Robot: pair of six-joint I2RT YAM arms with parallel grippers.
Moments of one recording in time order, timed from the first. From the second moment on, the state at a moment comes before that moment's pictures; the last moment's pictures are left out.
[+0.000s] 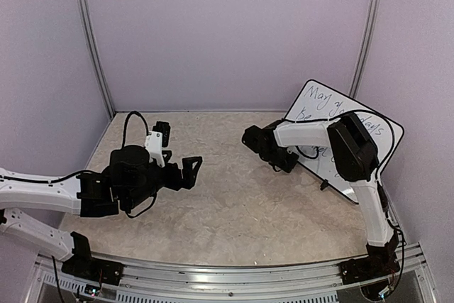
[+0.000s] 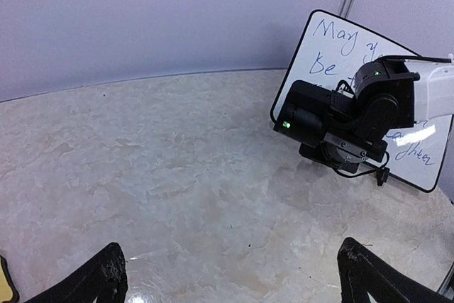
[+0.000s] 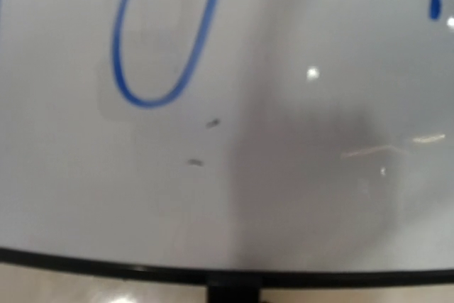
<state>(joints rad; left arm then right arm) -1.09 1.16 0.65 0.22 -0.56 -0.37 0.70 2.31 1.75 -0.96 0.82 1.51</state>
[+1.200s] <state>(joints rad) -1.07 1.04 0.60 0.21 -0.75 -0.40 0.90 2.45 1.98 -0.72 0.73 1.19</state>
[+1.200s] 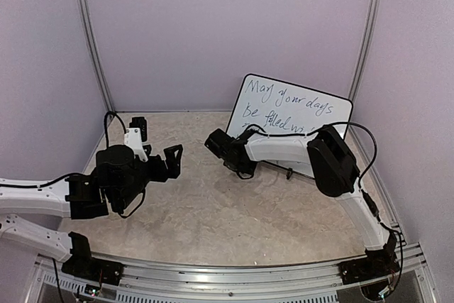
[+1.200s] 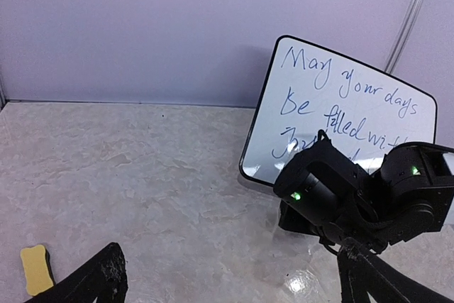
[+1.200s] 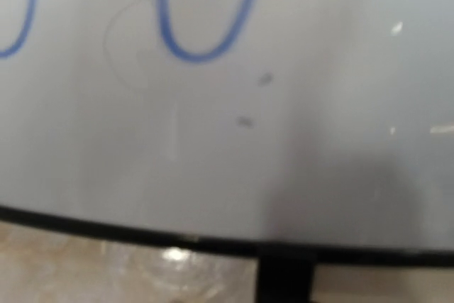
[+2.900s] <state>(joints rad) -0.57 1.59 0.84 -0.35 -0.75 -0.94 1.02 1.46 1.18 -0.18 0.76 0.24</state>
